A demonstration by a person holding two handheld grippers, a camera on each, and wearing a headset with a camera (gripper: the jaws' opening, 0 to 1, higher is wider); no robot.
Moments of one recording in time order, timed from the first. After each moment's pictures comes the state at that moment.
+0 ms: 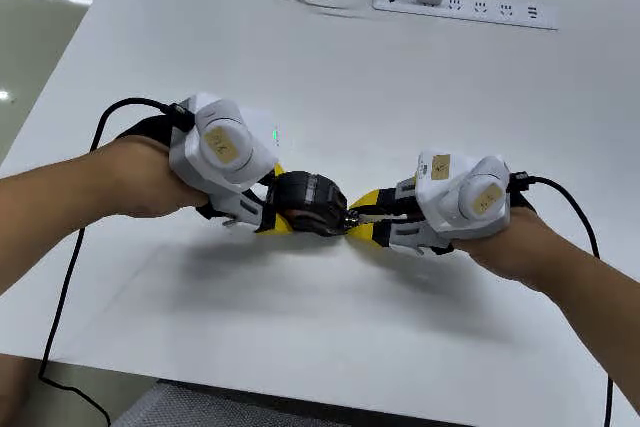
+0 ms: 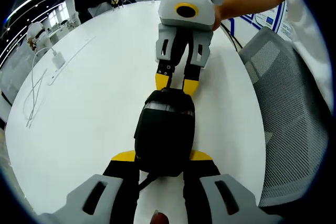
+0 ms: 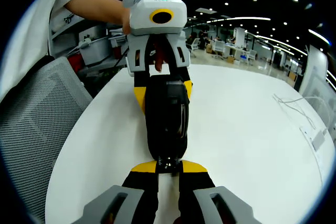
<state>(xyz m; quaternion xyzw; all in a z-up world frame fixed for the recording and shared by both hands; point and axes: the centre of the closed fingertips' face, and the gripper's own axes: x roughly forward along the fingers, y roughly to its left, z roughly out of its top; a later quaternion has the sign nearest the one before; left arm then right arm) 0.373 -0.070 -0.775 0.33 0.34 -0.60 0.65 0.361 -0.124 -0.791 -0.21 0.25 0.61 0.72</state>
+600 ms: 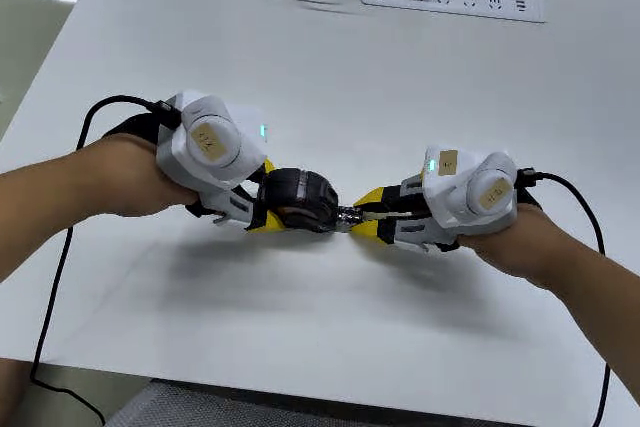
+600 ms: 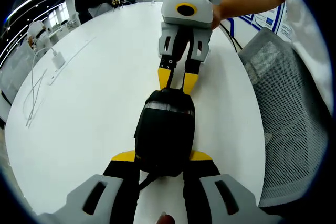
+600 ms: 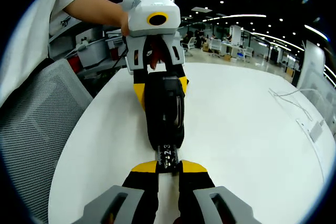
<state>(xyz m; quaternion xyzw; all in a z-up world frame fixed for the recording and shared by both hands) 0.372 -0.070 -0.775 0.32 0.34 -0.60 0.65 0.359 -0.139 -0.790 -0.20 0.26 0.60 0.73</state>
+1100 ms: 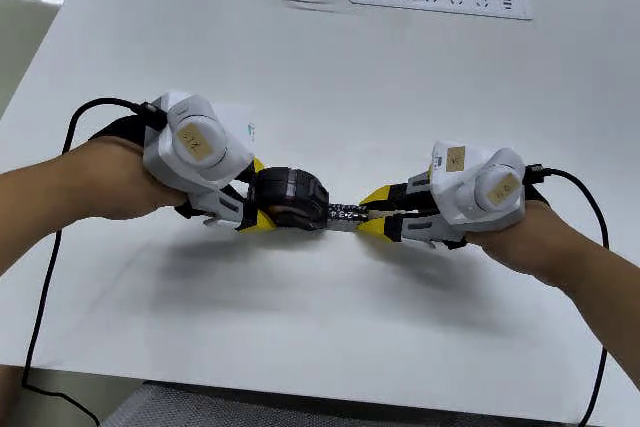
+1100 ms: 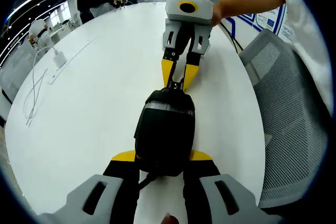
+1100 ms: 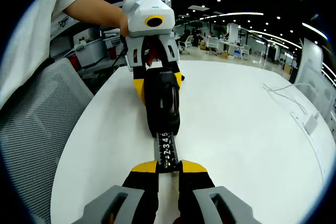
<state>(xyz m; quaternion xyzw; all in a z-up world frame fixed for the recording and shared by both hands) 0.372 -0.070 -0.774 0.32 0.34 -0.60 0.65 0.357 -0.164 -0.788 -0.20 0.27 0.59 0.73</state>
